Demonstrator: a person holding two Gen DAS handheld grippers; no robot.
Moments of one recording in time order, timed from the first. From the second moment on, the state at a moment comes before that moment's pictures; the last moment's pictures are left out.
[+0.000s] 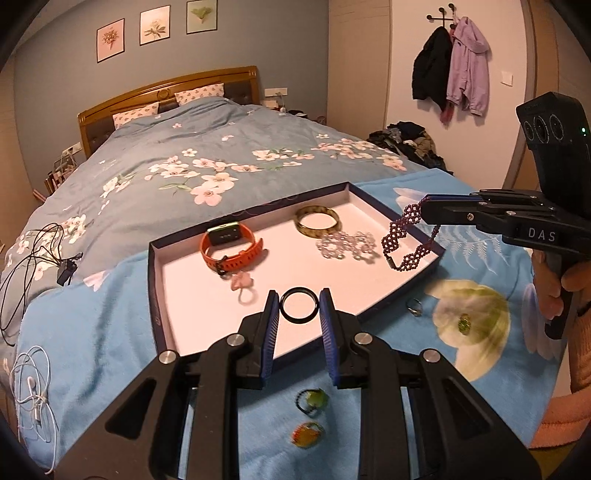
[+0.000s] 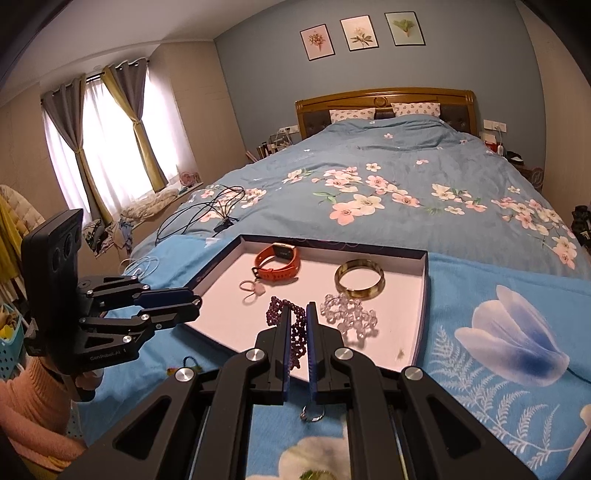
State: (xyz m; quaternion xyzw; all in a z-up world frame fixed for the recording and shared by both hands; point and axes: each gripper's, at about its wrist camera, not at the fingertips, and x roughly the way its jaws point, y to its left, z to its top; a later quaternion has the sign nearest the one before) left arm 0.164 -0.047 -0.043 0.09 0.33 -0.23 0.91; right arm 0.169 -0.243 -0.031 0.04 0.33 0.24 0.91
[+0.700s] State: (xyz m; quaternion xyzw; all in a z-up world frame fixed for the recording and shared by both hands) left arm 0.212 -0.043 -0.070 0.09 0.37 -0.20 0.90; right arm 0.217 -0.239 -0.059 0.07 0.38 0.23 0.89
